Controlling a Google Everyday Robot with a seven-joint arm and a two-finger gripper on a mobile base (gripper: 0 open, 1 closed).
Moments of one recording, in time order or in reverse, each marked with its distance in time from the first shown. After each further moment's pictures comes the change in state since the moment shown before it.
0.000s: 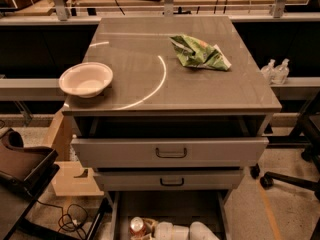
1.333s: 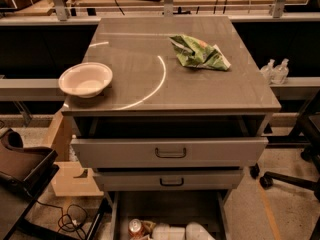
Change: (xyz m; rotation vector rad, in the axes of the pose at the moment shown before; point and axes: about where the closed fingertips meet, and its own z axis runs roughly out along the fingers) arm 0.051 -0.008 0.014 -0.035 0.034 0.057
